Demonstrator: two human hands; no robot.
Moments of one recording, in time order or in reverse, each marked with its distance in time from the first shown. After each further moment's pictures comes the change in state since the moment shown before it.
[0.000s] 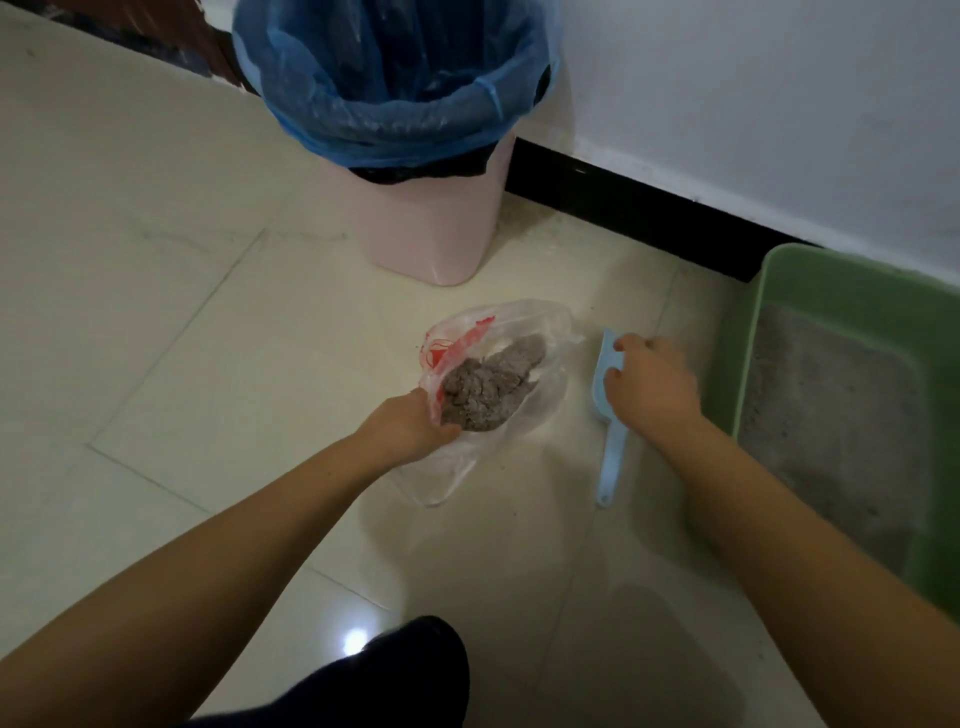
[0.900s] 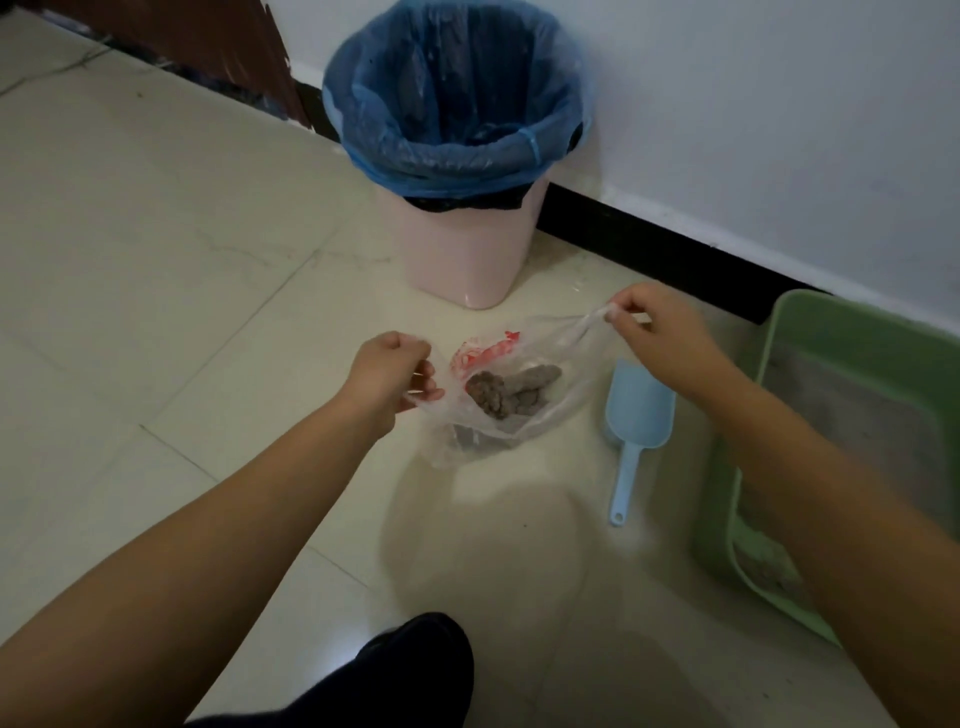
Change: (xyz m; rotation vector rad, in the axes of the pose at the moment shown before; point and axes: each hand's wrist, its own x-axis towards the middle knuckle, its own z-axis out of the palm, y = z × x) left_hand -0.045 0.015 -0.061 -1.281 0.327 -0.122; right_hand 0.014 -0.024 -0.063 0.435 0.081 -0.510
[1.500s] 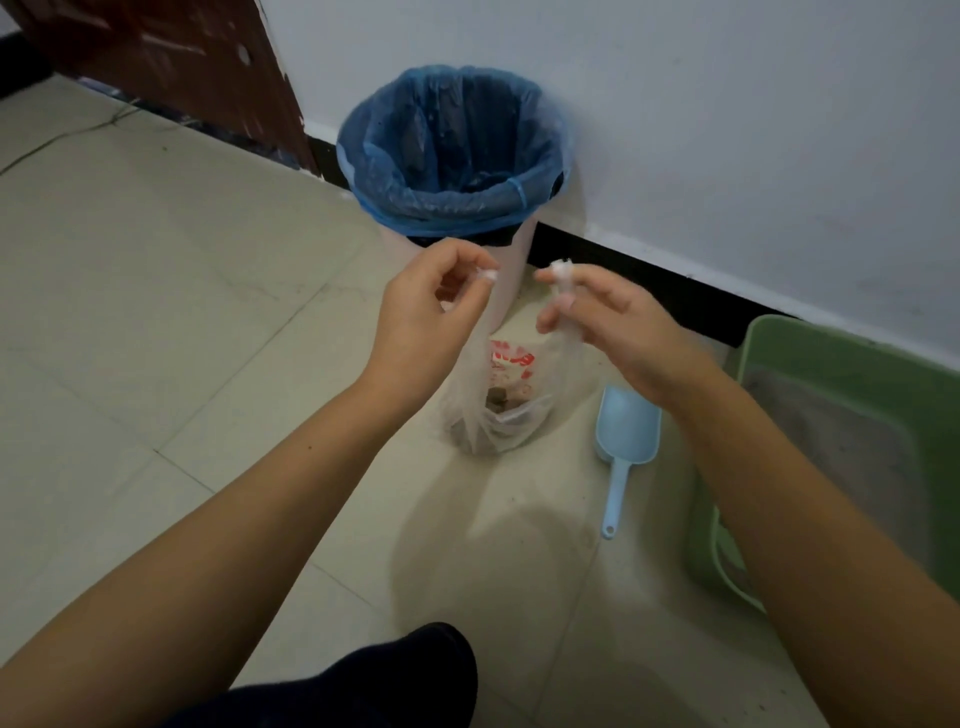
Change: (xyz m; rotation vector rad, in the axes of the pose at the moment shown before) left_hand -0.083 0.069 0.027 0.385 -0.006 1.015; right_hand -0.022 -0.080 -0.026 0.671 -0.199 -0.036
